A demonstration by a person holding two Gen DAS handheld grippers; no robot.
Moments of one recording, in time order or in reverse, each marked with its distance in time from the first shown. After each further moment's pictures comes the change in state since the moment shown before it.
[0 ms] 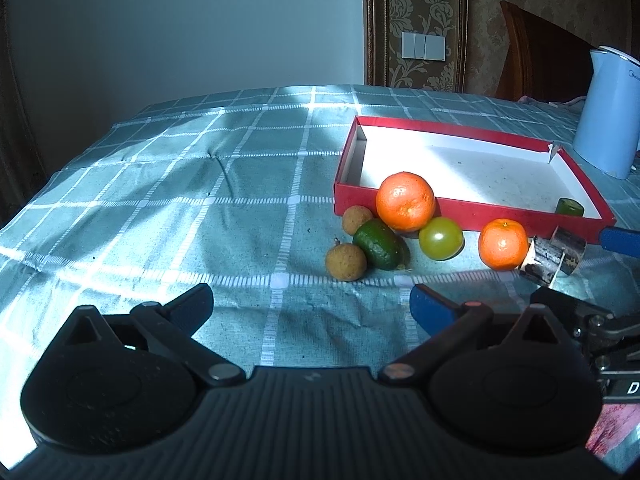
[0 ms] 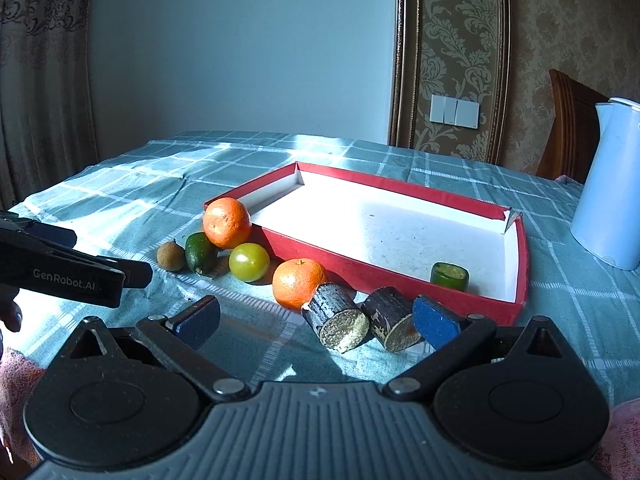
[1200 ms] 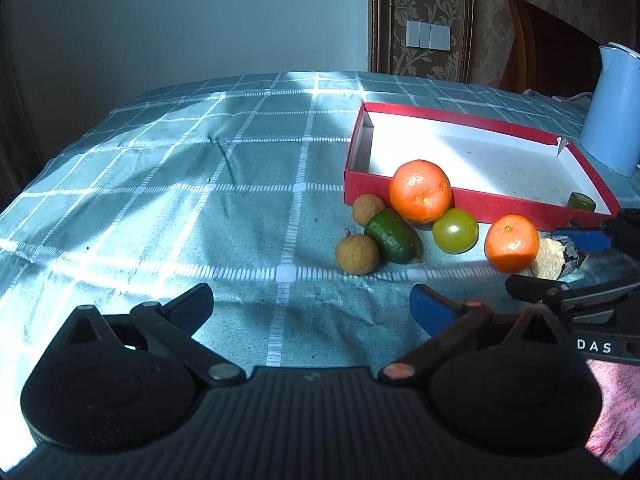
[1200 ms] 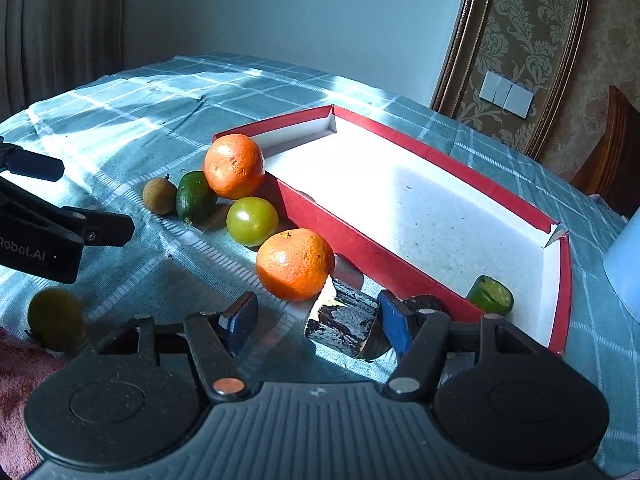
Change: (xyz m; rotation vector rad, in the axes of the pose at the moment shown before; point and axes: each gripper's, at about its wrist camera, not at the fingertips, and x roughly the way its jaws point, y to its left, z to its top) left arm 0.014 0.010 0.000 -0.023 0.044 -0.009; right arm 0.056 0.005 0.014 -0.167 0.201 0.025
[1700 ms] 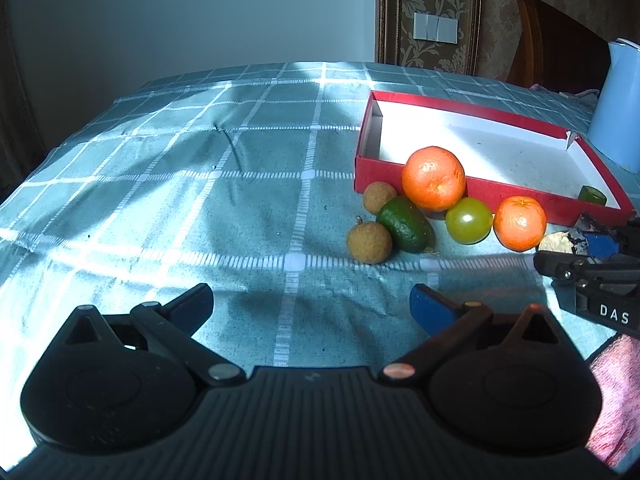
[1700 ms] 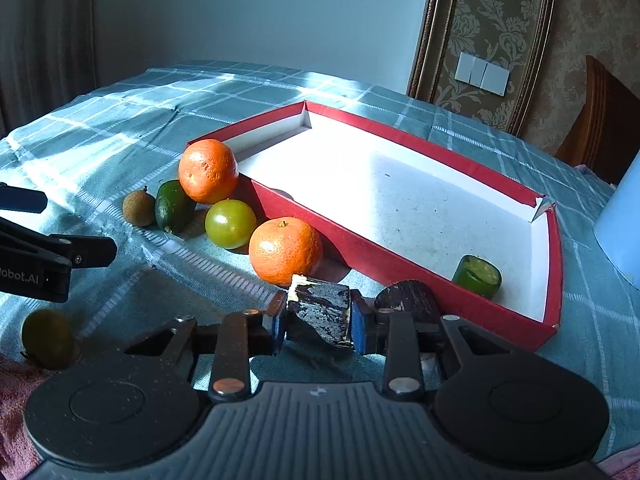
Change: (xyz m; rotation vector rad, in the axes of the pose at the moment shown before) left arm 0.008 0.004 -0.005 -0.009 0.020 0.013; right arm -0.001 -0.008 -0.005 0.101 -0.004 -0.031
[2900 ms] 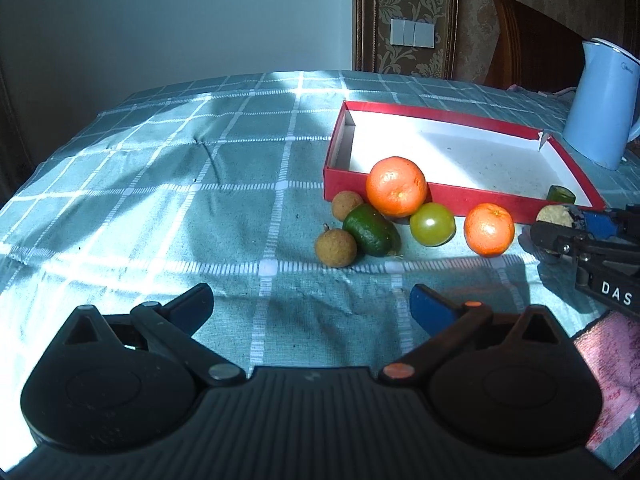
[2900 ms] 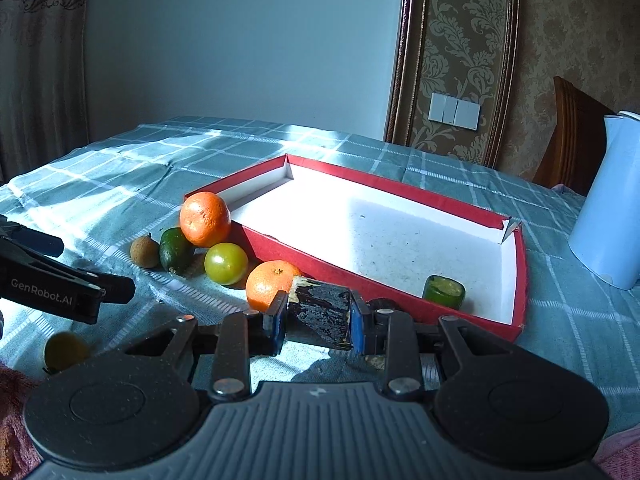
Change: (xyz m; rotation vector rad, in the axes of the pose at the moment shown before) left arm -0.025 -0.011 0.000 0.049 -0.028 -0.037; right arm -0.035 -0.006 -0.010 0.061 -0.165 -0.039
